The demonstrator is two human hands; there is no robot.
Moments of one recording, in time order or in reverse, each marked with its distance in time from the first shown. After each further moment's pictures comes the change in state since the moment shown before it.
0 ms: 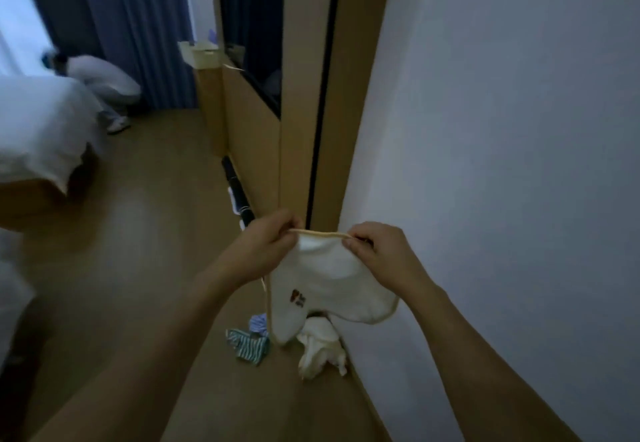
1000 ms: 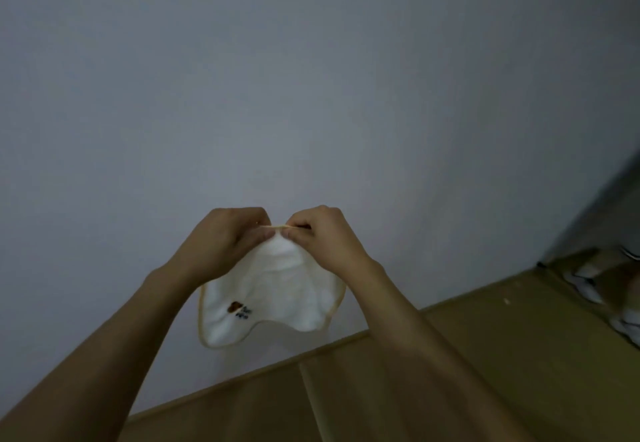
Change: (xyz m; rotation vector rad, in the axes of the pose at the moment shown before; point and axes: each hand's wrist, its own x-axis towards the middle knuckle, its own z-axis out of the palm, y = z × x) left_hand -0.217 0.373 0.236 -0.319 -0.786 1.207; right_hand -0.532 -0.139 -0.131 -0.351 0.771 1.116
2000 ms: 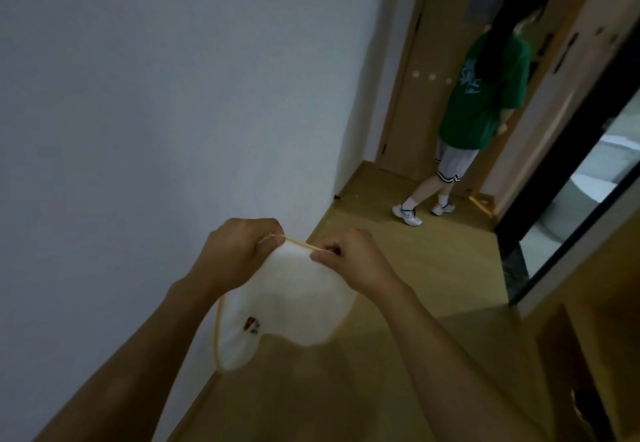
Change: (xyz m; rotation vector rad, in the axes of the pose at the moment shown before) left_hand 0.359 0.298 0.415 -0.156 -0.386 0.550; right_hand -0.188 0.417 -0.313 -0.149 0.437 0.646
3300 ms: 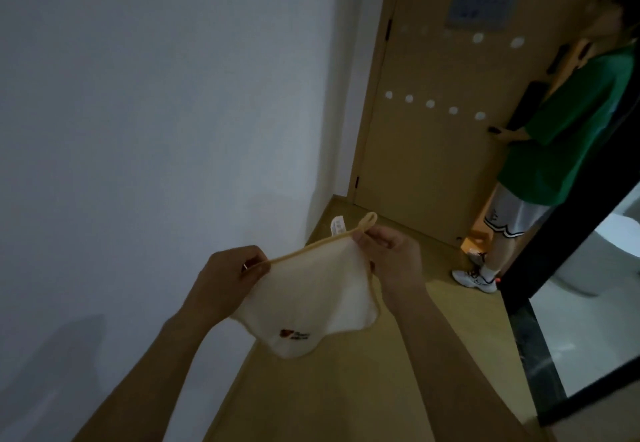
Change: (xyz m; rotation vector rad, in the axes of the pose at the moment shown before) left_hand 0.617 -0.116 0.211 -0.217 -0.043 -0.144; right_hand 0.475 0.387 -0.199 0.793 0.579 0.370
